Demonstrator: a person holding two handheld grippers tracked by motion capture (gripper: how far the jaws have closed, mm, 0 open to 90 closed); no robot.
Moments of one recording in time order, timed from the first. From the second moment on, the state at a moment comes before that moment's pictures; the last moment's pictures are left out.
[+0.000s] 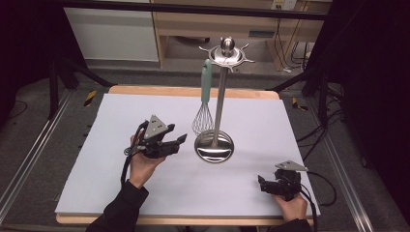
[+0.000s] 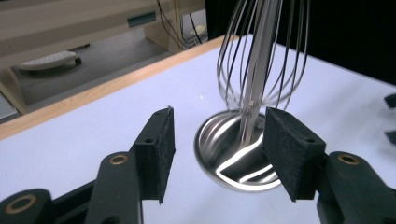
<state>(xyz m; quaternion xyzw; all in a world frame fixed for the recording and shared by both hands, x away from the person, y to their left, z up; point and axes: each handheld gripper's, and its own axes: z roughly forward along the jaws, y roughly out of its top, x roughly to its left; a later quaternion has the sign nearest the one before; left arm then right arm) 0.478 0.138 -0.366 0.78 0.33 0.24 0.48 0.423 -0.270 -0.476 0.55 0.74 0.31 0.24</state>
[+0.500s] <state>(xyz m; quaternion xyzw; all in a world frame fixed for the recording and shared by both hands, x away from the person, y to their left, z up) 0.467 0.180 -0.409 0.79 0.37 0.23 0.43 0.422 -0.270 -0.477 0.55 0.74 0.30 0.24</state>
